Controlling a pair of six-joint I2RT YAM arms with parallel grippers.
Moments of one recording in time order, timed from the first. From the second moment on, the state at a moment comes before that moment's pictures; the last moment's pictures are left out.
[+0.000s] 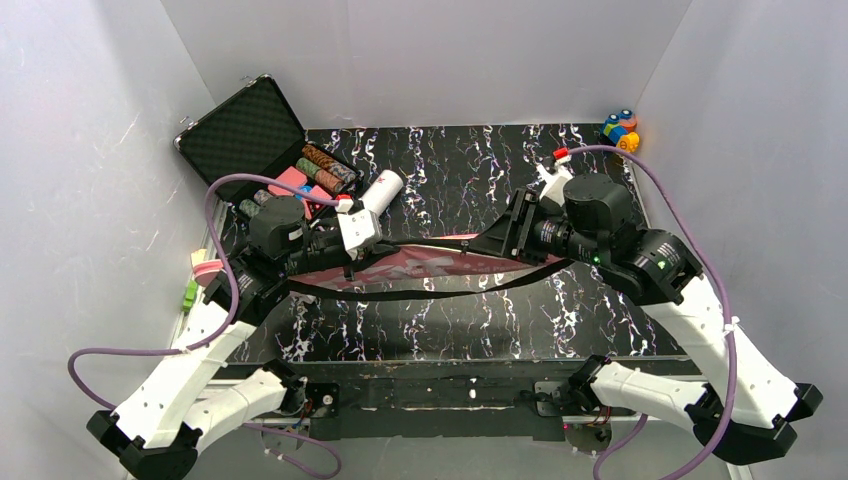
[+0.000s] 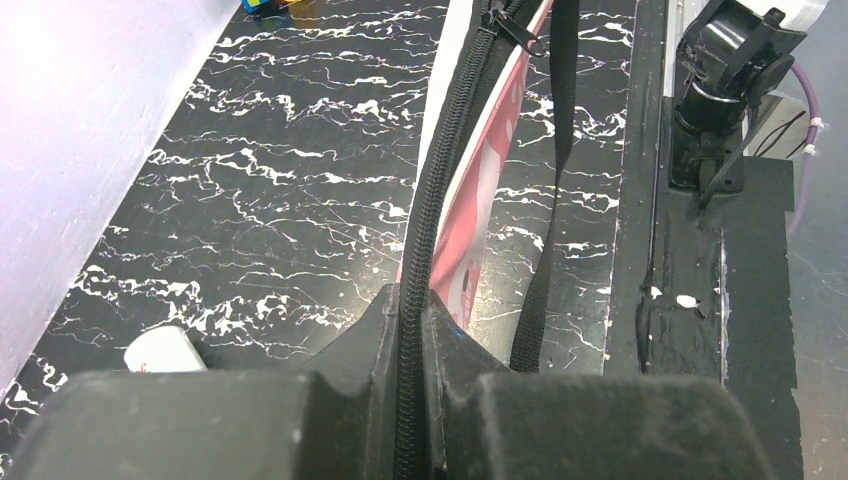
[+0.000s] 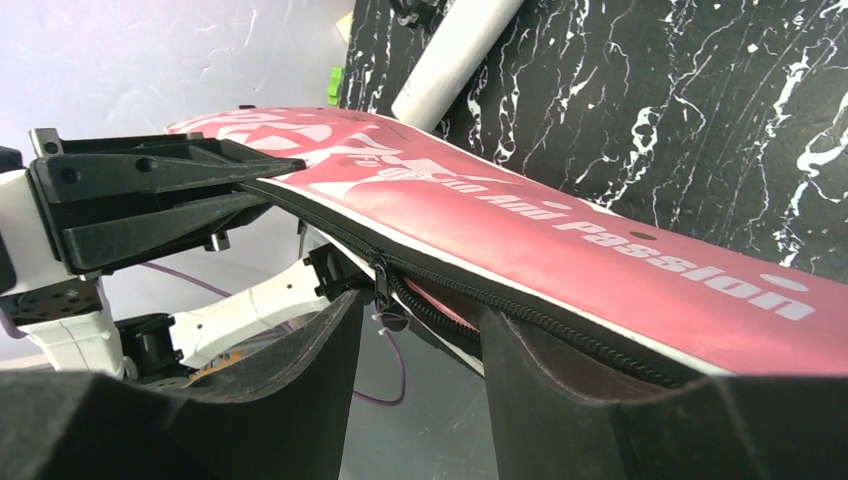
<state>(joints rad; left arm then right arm) -0.61 0.87 1.09 -0.46 0.63 0.39 0.77 1.00 1.41 -0.90 -0.17 0.89</state>
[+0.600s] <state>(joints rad) -0.61 0.87 1.09 -0.43 0.61 0.39 0.78 0.99 1.61 -0.82 -0.07 0.82</state>
